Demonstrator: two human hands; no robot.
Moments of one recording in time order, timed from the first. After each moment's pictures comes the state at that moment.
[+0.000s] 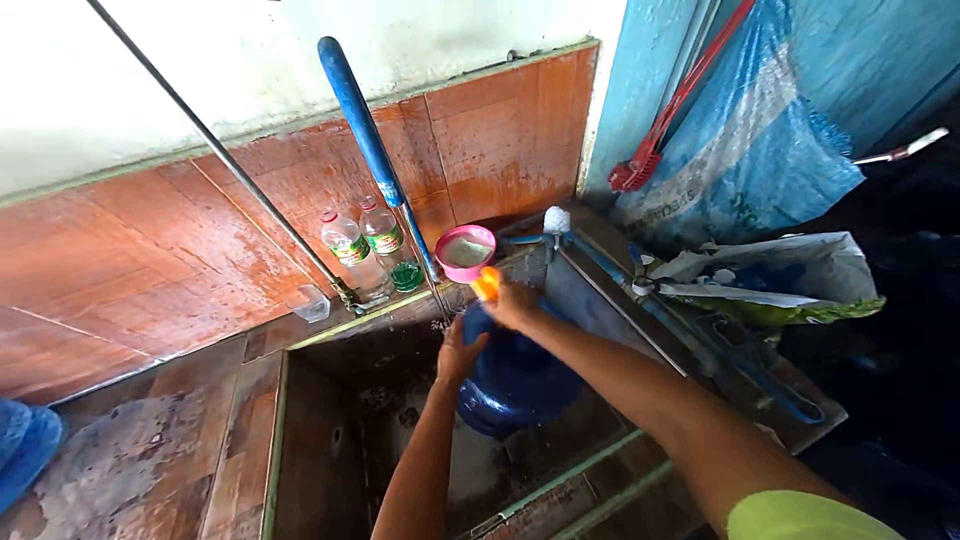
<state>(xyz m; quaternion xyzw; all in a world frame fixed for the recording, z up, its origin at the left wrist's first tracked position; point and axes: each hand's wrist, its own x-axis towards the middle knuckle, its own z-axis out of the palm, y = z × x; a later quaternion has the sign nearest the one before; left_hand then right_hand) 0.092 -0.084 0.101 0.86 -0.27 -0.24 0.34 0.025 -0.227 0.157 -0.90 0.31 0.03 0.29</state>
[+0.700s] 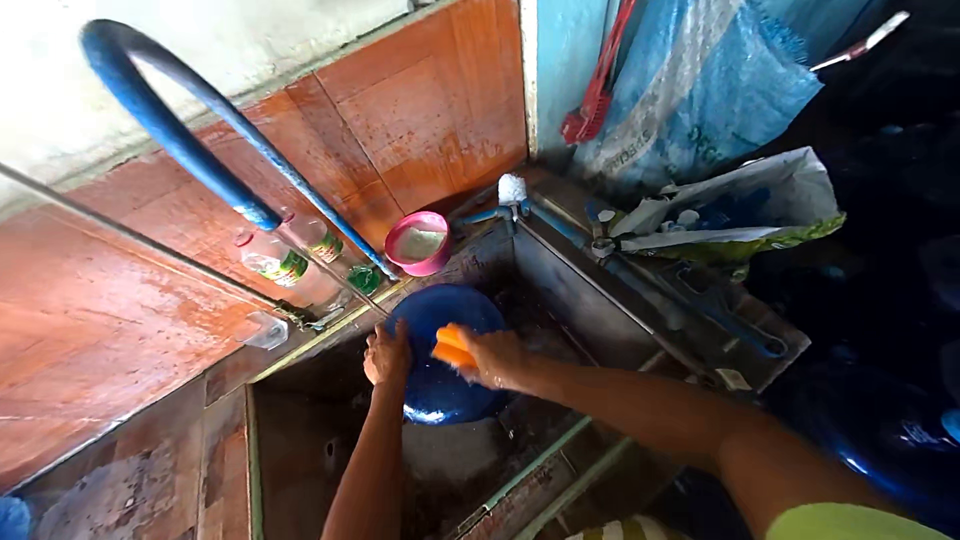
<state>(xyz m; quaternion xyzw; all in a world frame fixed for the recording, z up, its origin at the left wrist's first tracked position) 0.119 -0.091 0.107 0.97 -0.17 -0.12 0.13 -0.062 -0.198 0.147 -0.91 0.19 0.11 0.35</state>
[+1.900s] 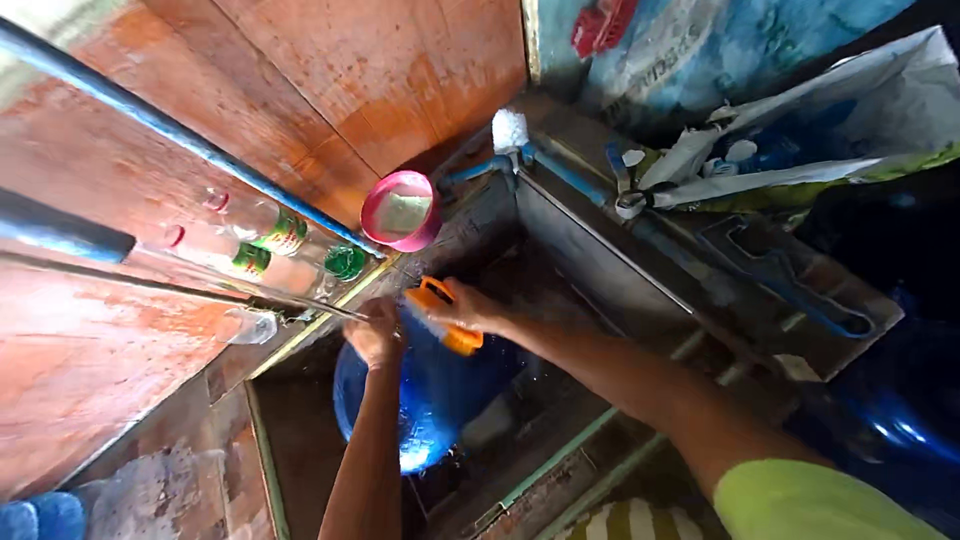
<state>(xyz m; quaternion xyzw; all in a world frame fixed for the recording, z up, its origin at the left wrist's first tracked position) 0.136 -0.110 0.091 0.95 -0.25 0.01 0.18 0.020 -0.243 0.061 -0.74 0.20 0.00 0.64</state>
